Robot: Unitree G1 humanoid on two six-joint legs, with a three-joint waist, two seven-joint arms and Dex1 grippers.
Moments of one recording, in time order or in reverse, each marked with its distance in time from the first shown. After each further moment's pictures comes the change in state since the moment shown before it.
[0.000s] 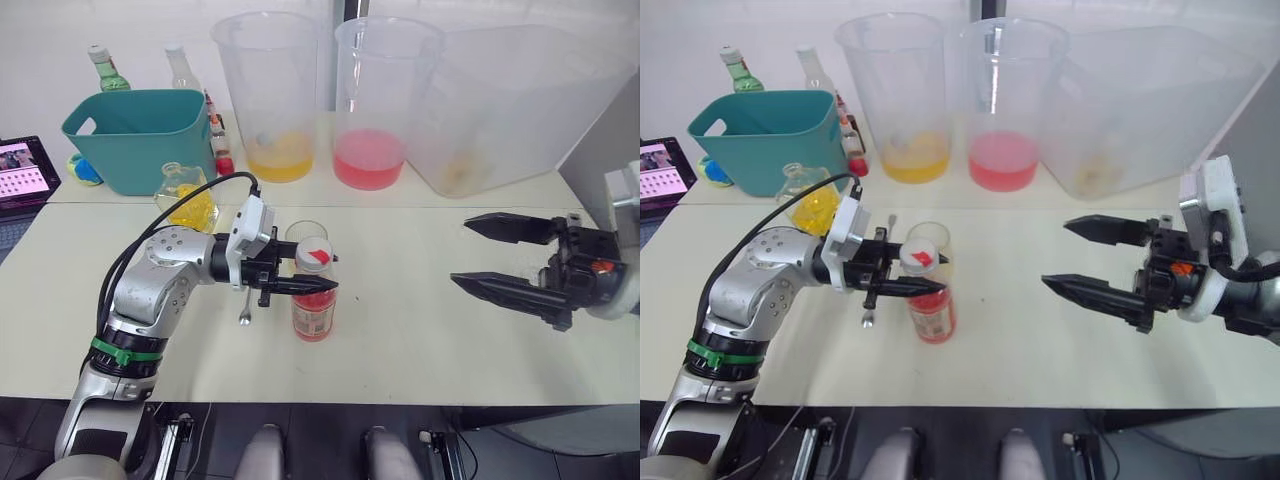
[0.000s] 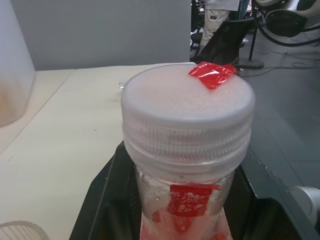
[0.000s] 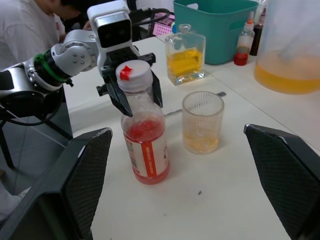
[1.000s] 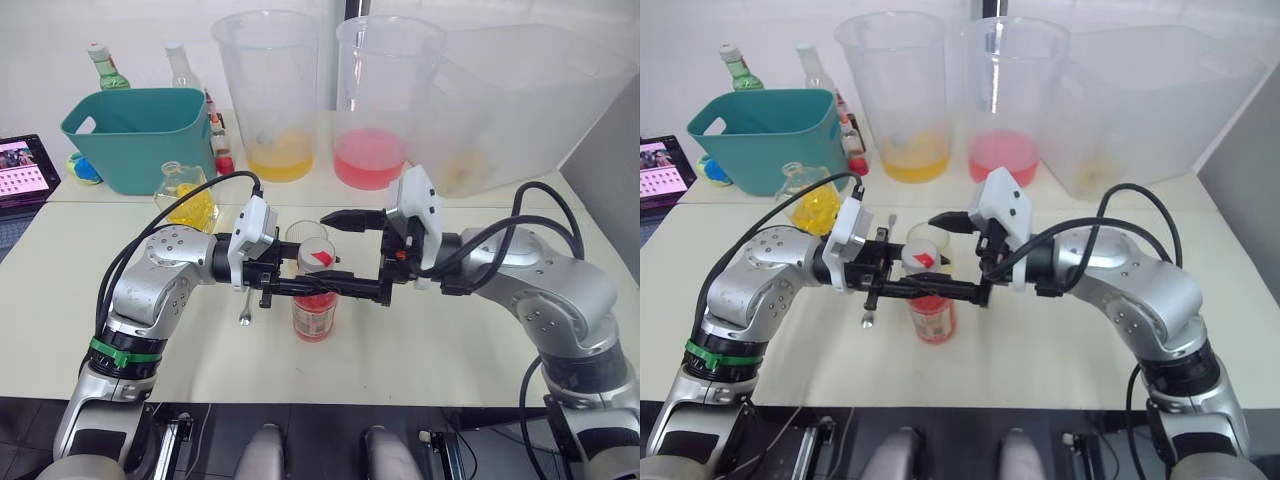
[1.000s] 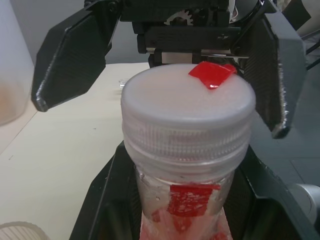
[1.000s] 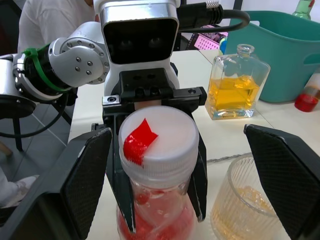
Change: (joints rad) left arm 0.002 0.006 -0.003 -0.032 0.006 0.019 0.015; right arm -0.447 0.442 0.650 0.082 -0.454 -0.098 -0.116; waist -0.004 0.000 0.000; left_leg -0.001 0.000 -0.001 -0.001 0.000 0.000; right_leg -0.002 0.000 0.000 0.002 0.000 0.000
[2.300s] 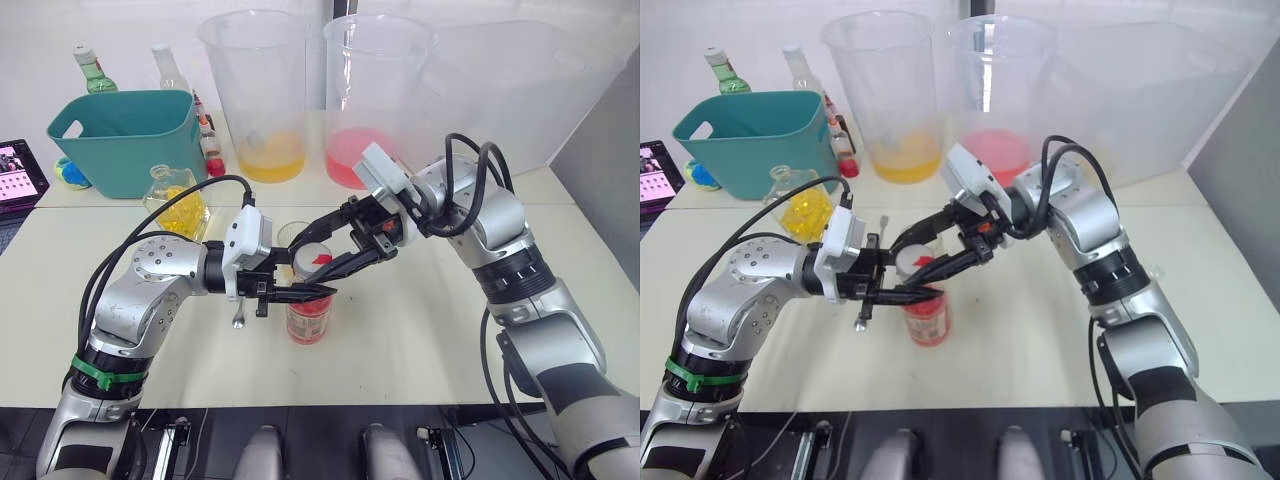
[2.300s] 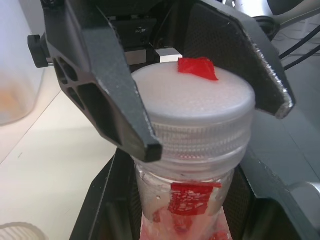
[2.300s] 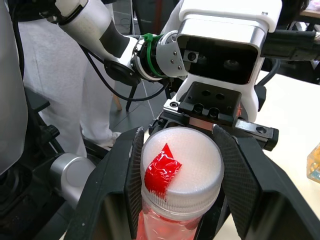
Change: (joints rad) left arm 0.087 0.048 0.028 -0.142 -0.021 0.029 0.098; right arm -0.398 0.122 0.200 0.713 -0.224 -0.430 0.876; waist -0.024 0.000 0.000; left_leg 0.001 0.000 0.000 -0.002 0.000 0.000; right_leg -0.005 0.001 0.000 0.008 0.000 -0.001
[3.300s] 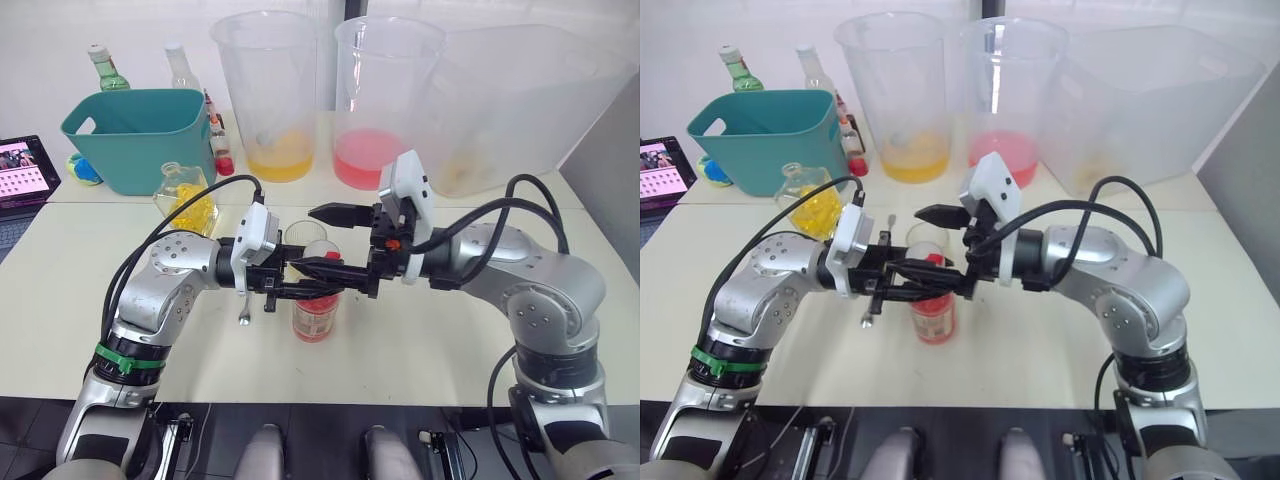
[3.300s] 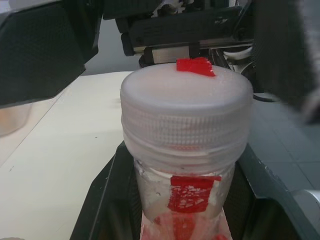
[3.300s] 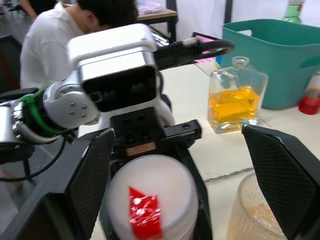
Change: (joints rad) left arm -0.055 -0.068 -0.041 0.136 0.024 -0.092 -0.074; right arm 0.371 0.024 -0.295 -0.753 0.248 0.637 -0.984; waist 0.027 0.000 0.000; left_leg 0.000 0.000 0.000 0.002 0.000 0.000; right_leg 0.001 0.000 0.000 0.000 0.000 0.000
